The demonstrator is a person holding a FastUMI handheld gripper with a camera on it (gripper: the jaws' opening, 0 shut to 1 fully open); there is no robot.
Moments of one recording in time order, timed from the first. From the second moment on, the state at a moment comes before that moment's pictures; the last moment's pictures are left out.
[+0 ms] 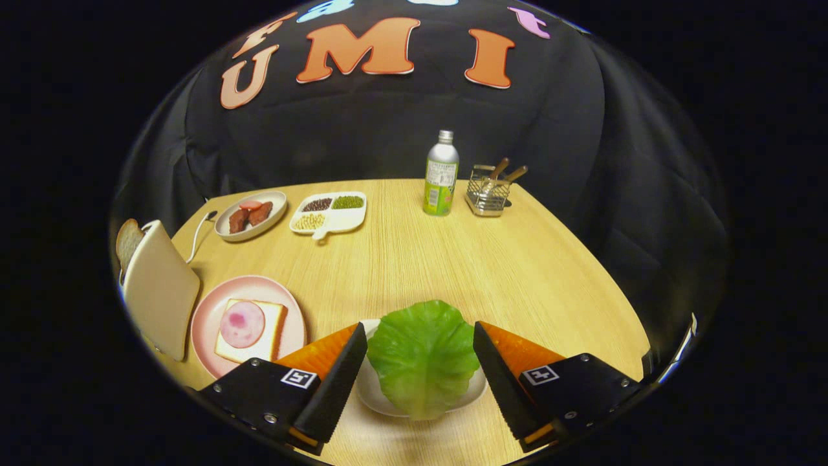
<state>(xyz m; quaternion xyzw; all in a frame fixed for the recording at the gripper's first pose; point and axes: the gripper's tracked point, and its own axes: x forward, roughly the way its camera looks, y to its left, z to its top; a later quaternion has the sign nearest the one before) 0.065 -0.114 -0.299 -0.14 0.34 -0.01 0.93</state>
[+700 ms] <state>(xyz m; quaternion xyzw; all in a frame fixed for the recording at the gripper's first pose) 0.058 -0.128 -0.357 -0.14 0.42 -0.01 0.90</state>
